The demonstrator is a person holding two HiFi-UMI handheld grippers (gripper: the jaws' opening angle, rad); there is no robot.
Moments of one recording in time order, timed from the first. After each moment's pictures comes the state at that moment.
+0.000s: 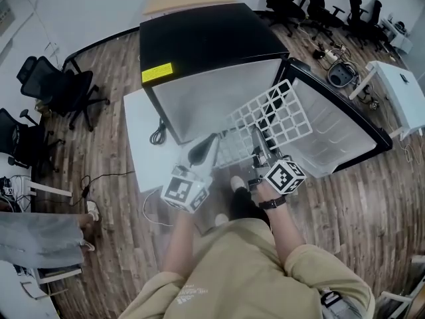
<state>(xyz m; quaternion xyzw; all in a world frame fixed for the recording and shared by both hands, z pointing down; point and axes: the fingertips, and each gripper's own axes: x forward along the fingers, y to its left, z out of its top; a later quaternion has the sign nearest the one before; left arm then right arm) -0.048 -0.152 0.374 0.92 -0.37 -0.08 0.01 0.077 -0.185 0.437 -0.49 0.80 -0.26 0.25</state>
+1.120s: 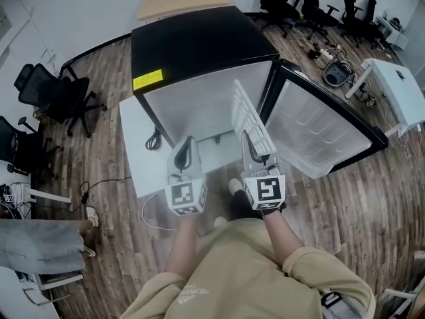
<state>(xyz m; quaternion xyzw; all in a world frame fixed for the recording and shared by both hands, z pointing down) -0.091 -0.181 0.402 0.83 -0.56 -0.02 -0.01 0.050 -0.164 0.377 -0.58 0.81 0.08 0.01</state>
